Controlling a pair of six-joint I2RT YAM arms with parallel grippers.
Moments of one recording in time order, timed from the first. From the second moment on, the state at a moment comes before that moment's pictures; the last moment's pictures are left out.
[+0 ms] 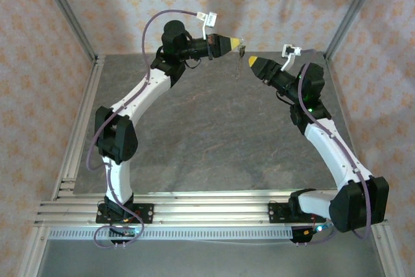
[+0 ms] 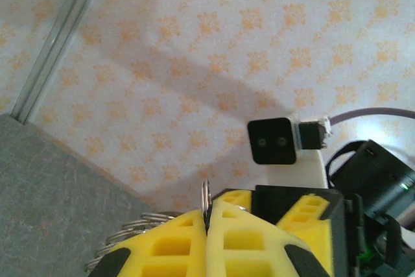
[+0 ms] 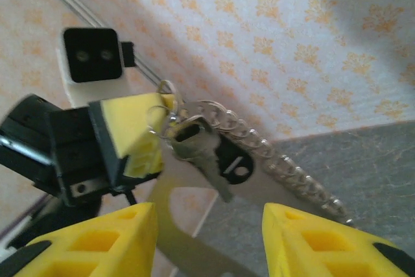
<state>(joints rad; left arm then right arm) -0.41 1.95 1.85 0.27 0.94 -0.74 0.20 1.21 1.02 0.22 -0.57 0.75</state>
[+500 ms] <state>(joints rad) -0.45 1.75 1.66 0.20 0.98 -0.61 0.20 1.10 1.01 0.11 -0.76 0.61</state>
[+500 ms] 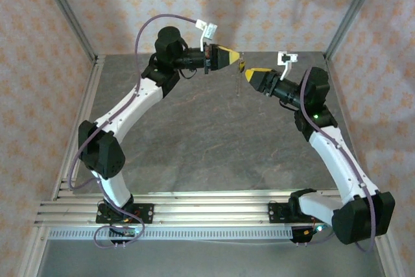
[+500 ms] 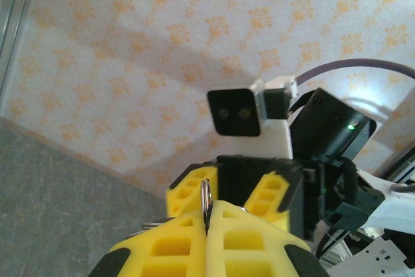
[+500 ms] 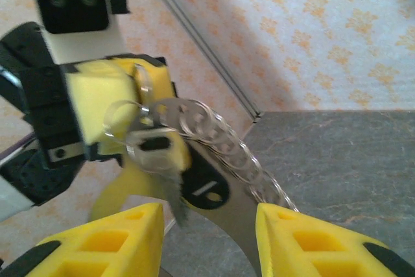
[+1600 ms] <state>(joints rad) -0.46 1.73 1.60 0.22 1.00 -0.60 0.20 1.18 1.00 0.28 -0.92 0.73</state>
